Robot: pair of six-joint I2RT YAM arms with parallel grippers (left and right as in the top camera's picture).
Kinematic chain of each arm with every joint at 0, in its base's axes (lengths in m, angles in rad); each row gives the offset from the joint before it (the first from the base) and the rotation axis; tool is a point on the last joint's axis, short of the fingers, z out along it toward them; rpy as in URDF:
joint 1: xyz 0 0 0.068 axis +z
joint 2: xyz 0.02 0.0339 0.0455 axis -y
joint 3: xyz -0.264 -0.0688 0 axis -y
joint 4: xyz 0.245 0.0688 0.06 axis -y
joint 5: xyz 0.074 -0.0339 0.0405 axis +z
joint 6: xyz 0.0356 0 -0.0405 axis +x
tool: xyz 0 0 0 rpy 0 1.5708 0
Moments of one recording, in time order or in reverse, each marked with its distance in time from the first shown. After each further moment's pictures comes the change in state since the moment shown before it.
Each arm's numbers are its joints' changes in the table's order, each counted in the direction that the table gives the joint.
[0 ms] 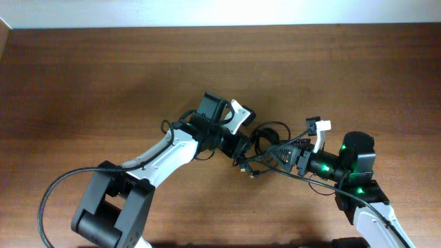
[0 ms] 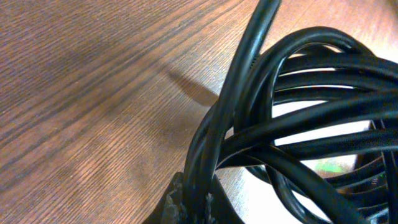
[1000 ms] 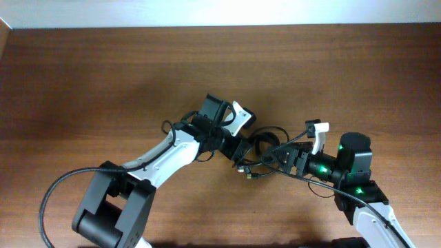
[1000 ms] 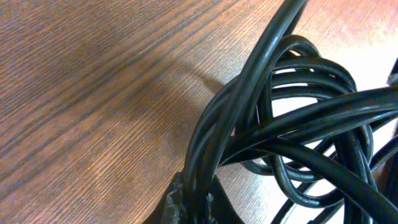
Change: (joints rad) left arm -0.011 0.000 0.000 -0.026 0.071 0.053; right arm 0.009 0.000 0.000 -0.090 -0.093 -0.052
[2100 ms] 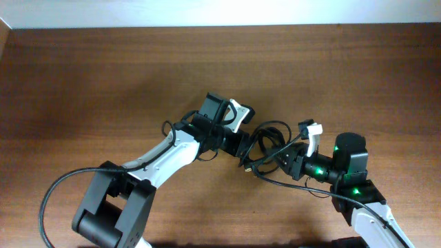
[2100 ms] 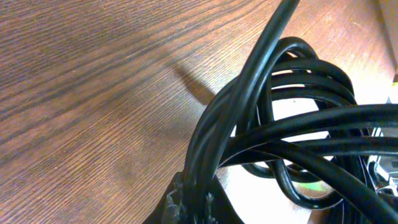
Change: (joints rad) left arm 0.000 0.000 0.000 0.044 -0.064 -0.214; right arm 0.047 0.000 0.000 0.026 0.018 -0.082
